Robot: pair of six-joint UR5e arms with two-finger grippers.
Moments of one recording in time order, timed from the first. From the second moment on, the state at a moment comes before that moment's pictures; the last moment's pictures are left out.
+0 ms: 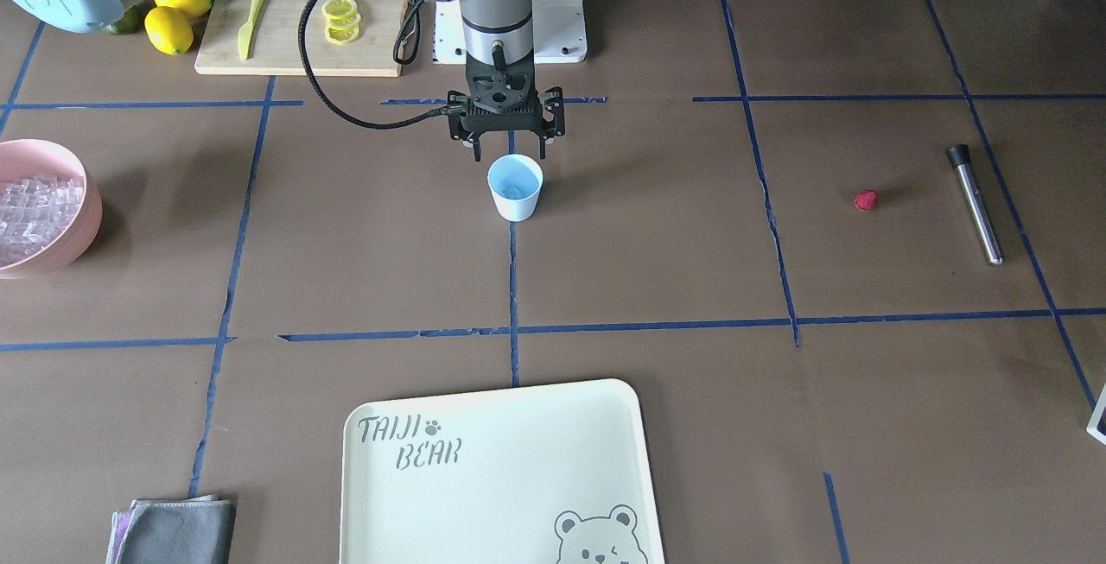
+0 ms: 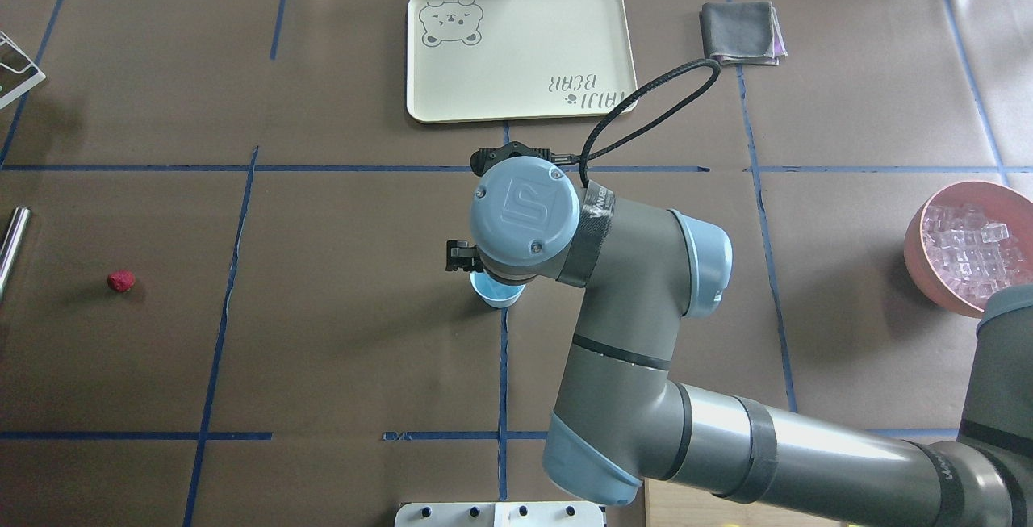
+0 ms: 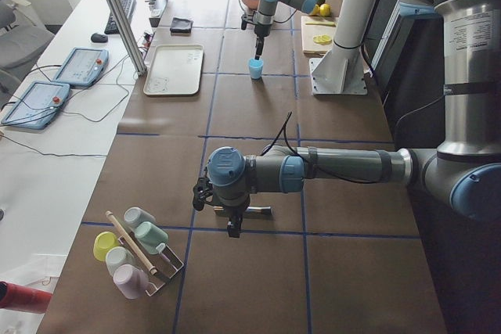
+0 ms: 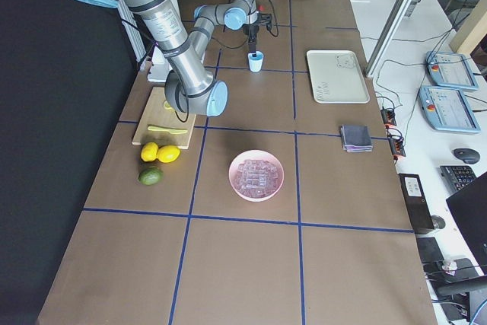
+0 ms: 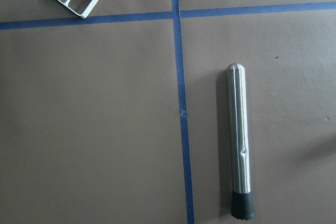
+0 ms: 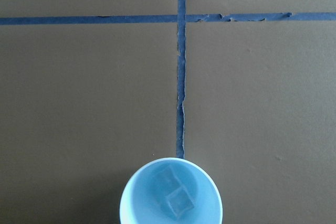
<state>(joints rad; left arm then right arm) -1.55 -1.44 -1.72 -1.52 -2.41 0.09 0.43 -0.80 1.74 -1.70 1.71 1.27</state>
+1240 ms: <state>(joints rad) -1.55 -1.43 -1.72 -1.52 -2.41 0.09 1.07 -1.51 1.89 -1.46 2.12 0.29</state>
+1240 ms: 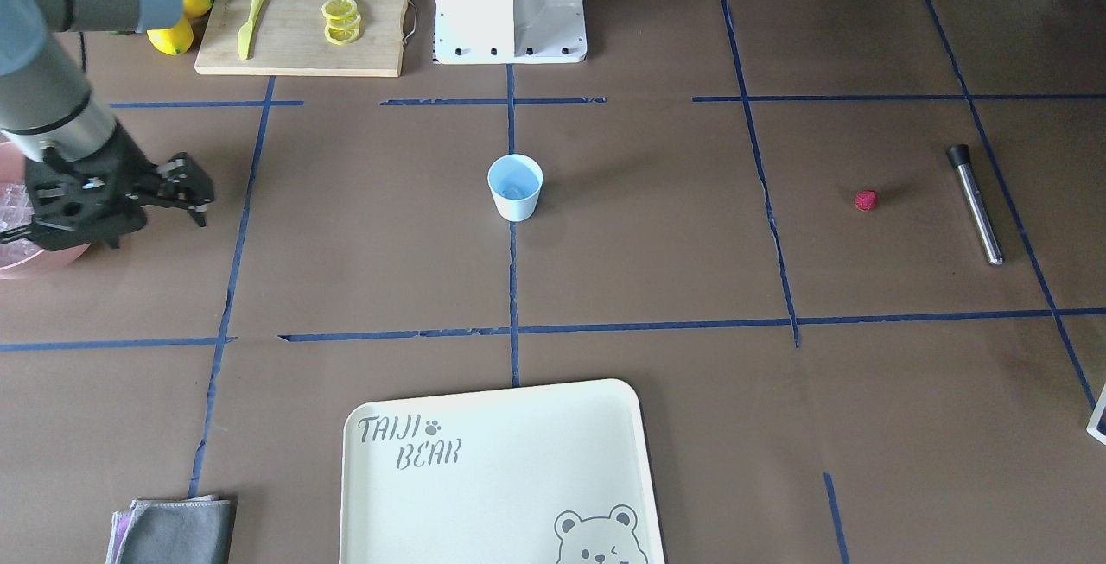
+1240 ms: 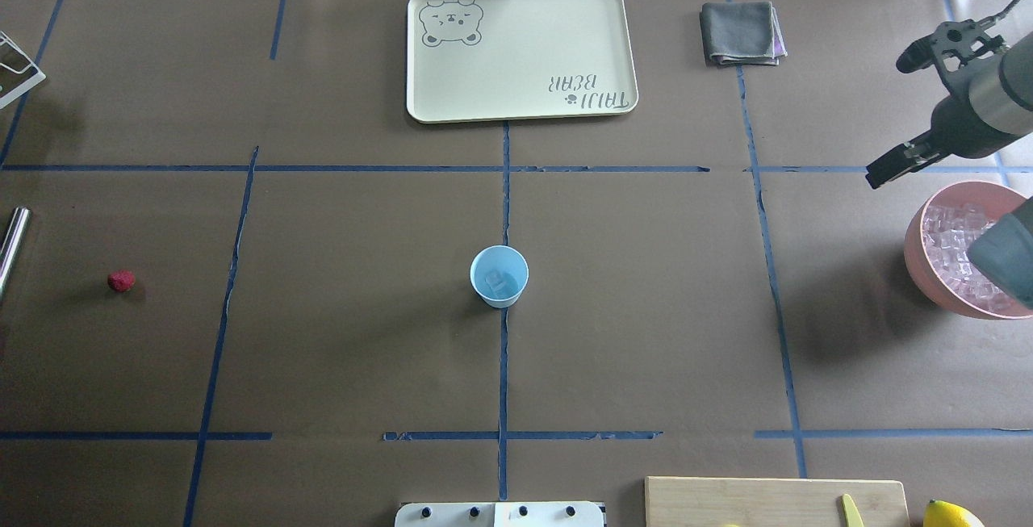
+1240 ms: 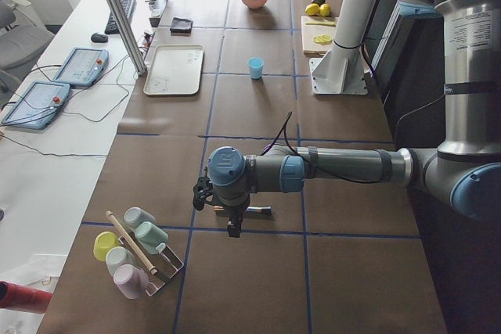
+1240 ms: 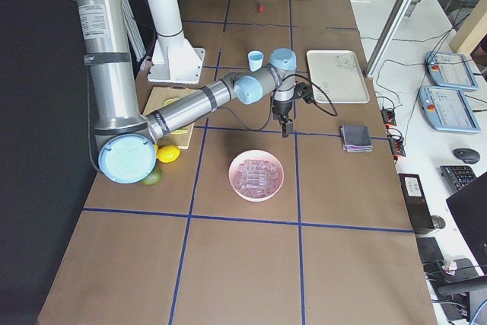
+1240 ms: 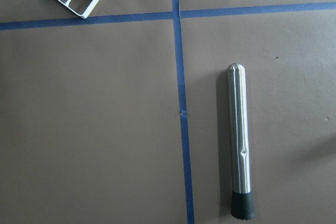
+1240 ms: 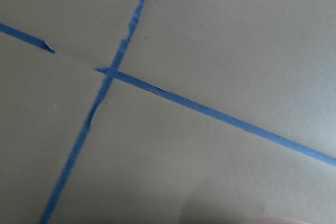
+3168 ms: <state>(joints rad) -1.55 -1.44 -1.72 -1.52 -2.41 0.09 1.10 -1.73 1.77 -1.21 2.07 0.28</state>
